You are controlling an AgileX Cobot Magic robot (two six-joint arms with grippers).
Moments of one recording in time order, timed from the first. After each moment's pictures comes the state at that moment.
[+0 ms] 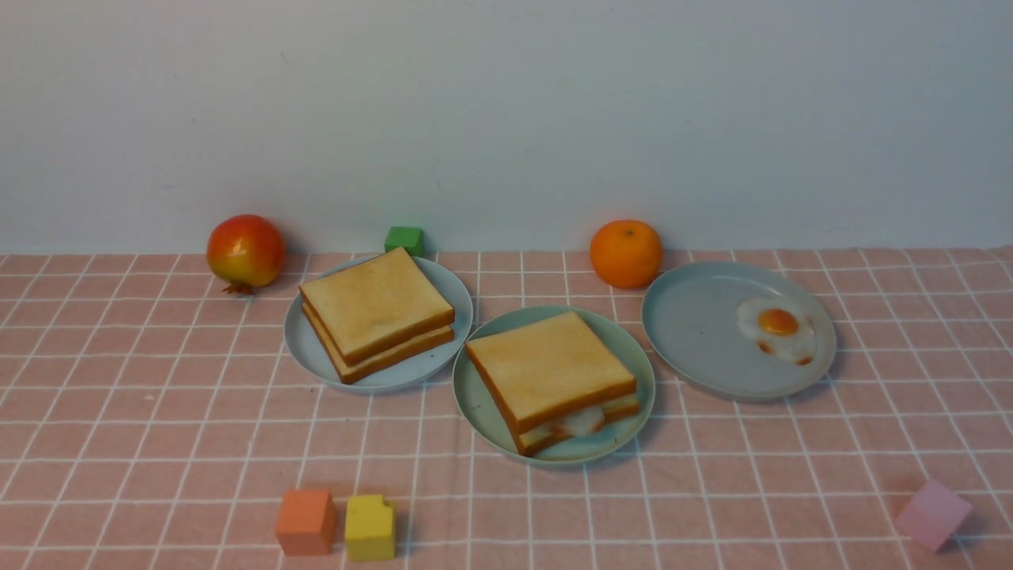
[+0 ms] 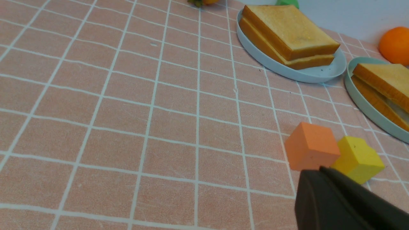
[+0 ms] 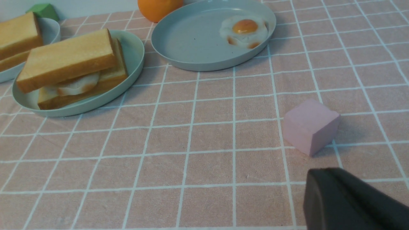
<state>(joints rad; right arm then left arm) 0.07 -0.01 0.02 0.11 0.41 -0.02 -0.12 -0.01 0.02 -0.04 0.34 -0.37</state>
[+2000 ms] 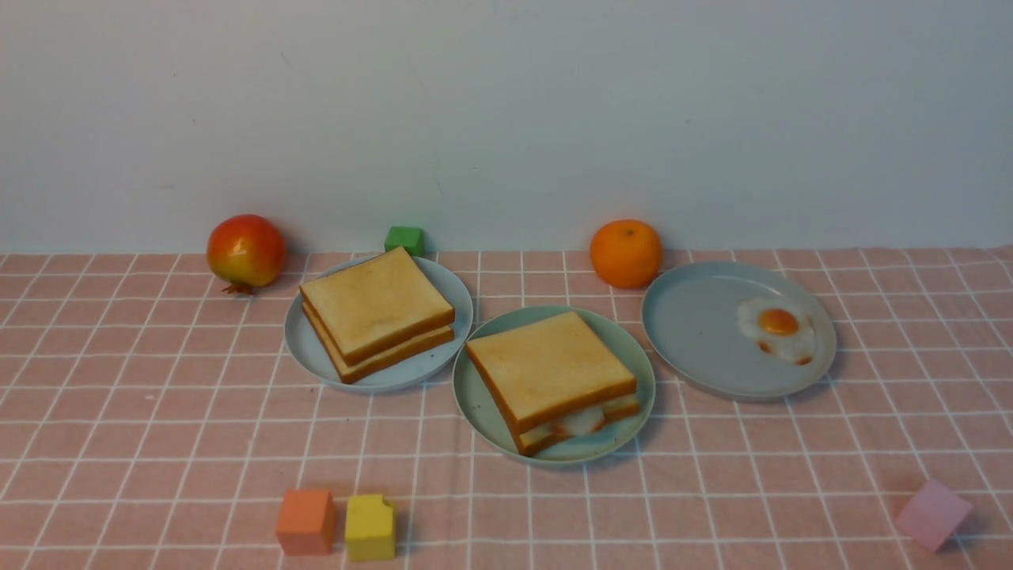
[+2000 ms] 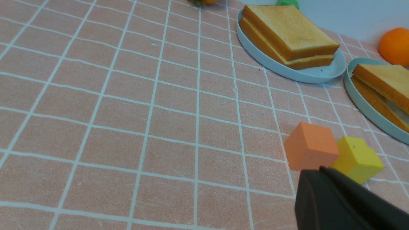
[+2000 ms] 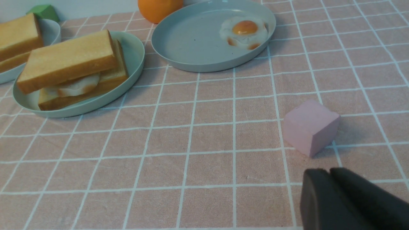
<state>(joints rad) 0.07 -0.01 0.02 0.11 0.41 -0.02 -0.12 -0.01 0.02 -0.04 0.35 -0.38</state>
